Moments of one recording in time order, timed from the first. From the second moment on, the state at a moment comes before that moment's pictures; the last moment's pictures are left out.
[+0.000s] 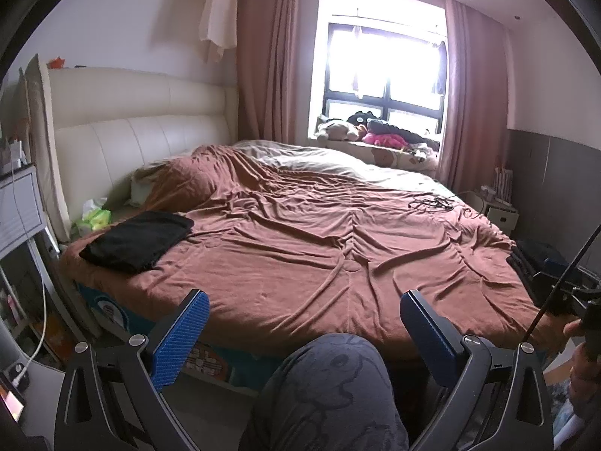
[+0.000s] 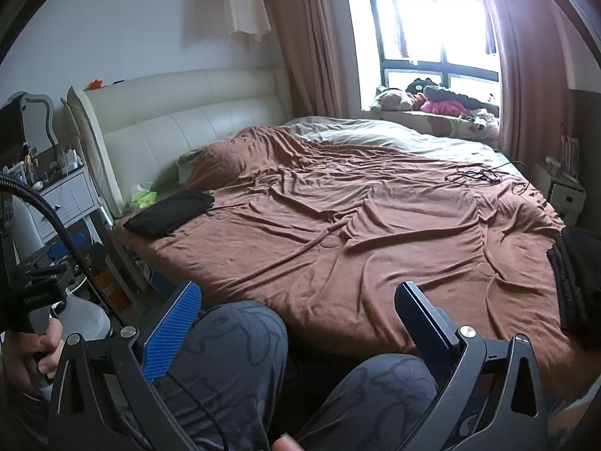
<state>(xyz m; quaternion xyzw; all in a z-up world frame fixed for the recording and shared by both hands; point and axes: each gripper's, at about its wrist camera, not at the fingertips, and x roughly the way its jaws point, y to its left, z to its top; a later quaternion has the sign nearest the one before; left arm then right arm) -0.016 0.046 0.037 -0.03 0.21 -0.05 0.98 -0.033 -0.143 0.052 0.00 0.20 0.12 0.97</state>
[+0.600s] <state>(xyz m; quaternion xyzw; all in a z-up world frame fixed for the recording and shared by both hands) -0.017 0.046 0.038 -0.03 0.21 -0.05 0.98 -0.031 -0.144 0.053 0.00 0.20 0.12 0.97</state>
